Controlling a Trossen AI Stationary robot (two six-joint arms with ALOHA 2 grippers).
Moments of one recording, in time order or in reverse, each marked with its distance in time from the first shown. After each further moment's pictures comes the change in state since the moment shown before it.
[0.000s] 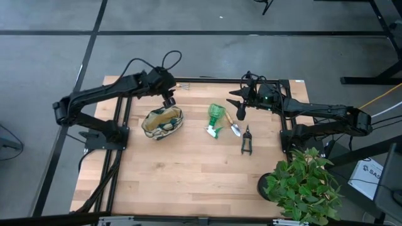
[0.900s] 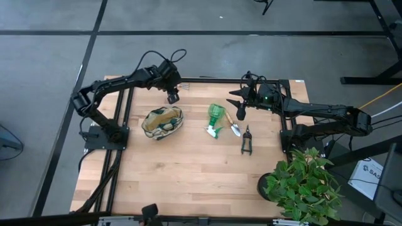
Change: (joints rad) left arm 0.205 0.262 0.000 0.105 0.269 0.128; right arm 0.000 0.000 0.000 -0.001 0.000 0.000
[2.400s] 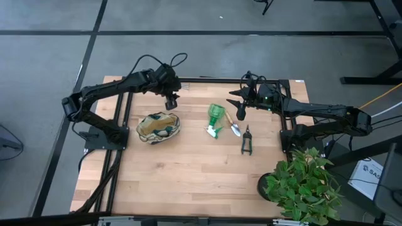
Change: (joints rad) left arm -0.111 -0.130 0.000 -0.083 0.030 -0.018; right arm 0.000 0.000 0.000 -0.003 0.000 0.000
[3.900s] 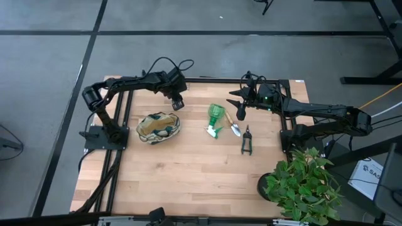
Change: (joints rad) left arm 0.059 0.279 0.000 0.084 0.016 -0.104; right arm 0.000 0.000 0.000 -0.004 0.000 0.000
